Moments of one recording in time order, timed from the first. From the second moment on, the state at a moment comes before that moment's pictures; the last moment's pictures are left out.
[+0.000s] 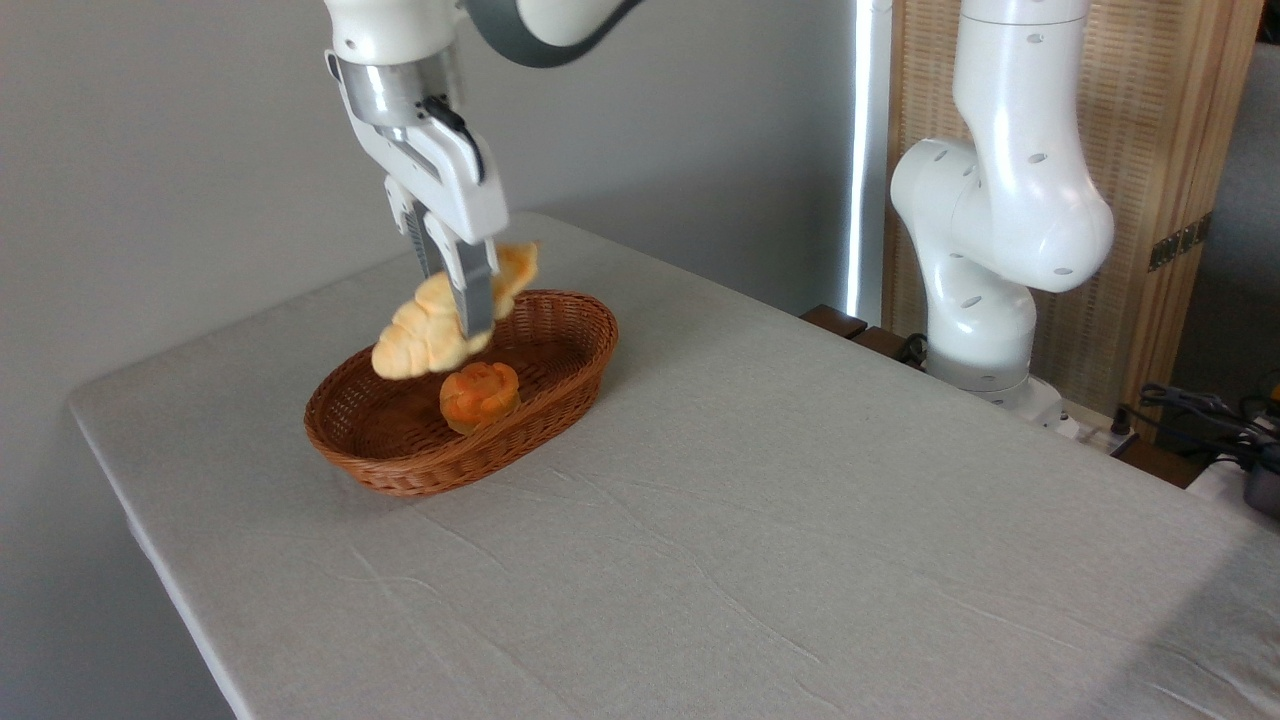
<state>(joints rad) -0.24 -0.06 -0.04 -1.82 -0.17 1.77 0.59</state>
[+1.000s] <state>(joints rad) -0.24 -0.02 0.14 -1.94 -0.07 1.73 0.63</state>
